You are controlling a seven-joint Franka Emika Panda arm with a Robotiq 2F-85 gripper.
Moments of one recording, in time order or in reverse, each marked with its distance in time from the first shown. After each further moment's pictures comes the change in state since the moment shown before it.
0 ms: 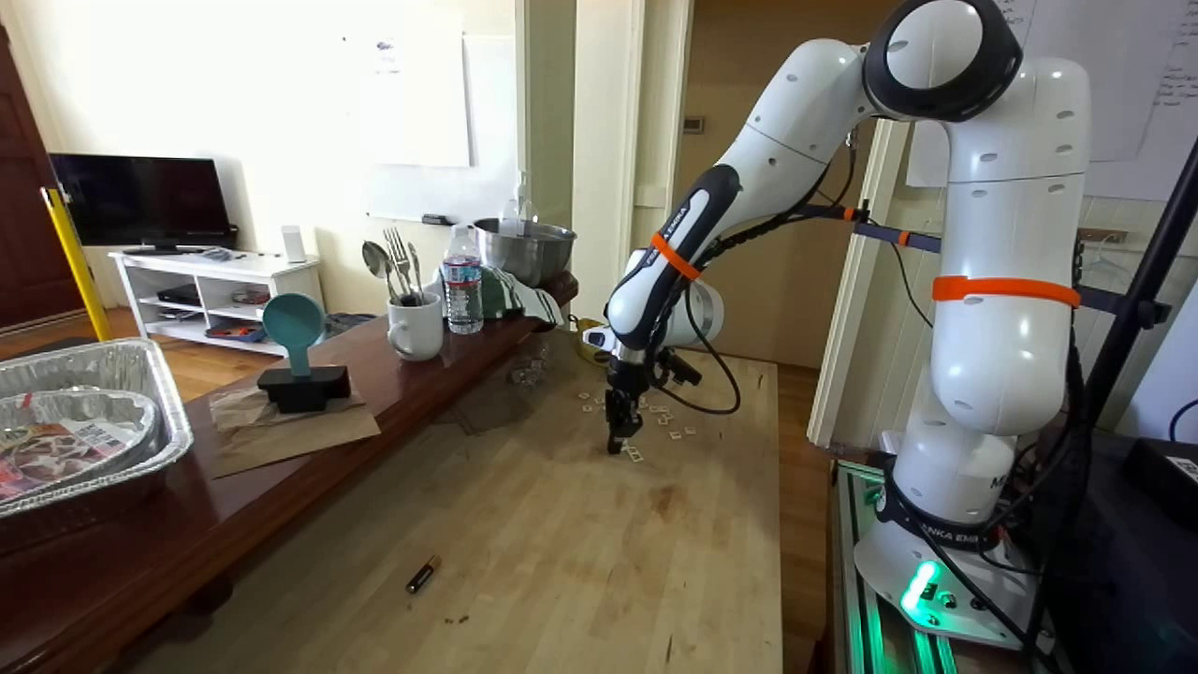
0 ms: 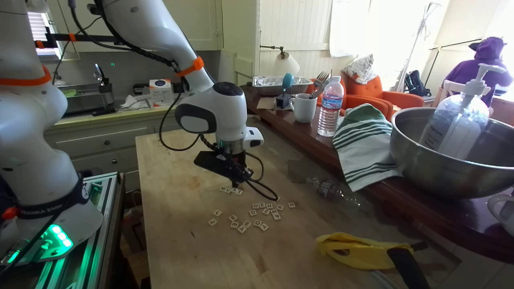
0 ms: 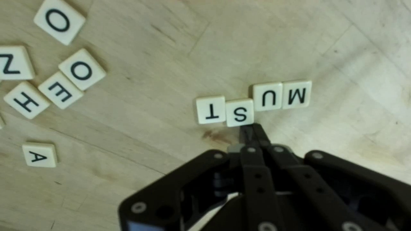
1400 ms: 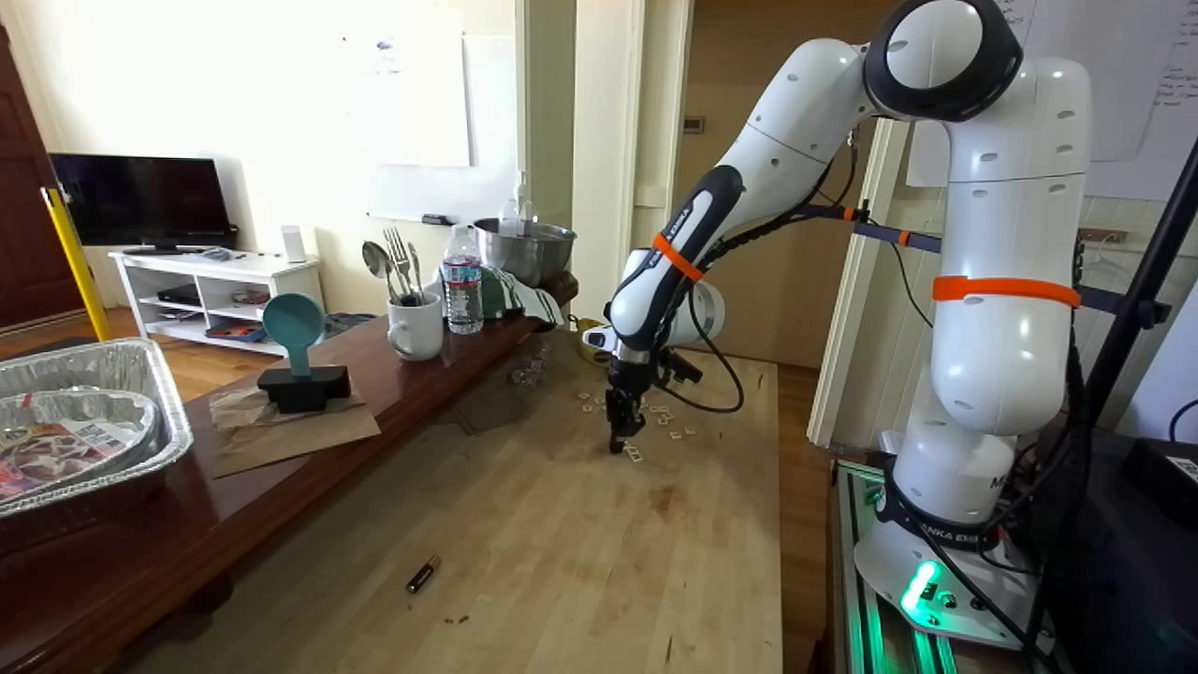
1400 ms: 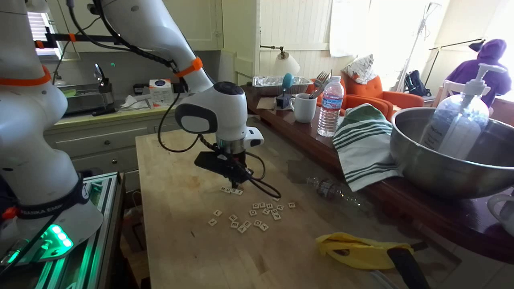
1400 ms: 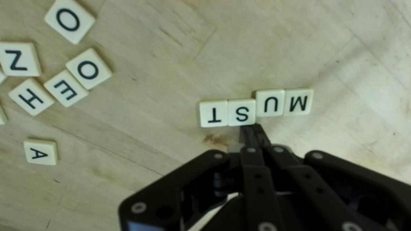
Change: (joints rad) arm 0.000 -0.002 -0.008 -0.001 -0.051 -0.008 -0.001
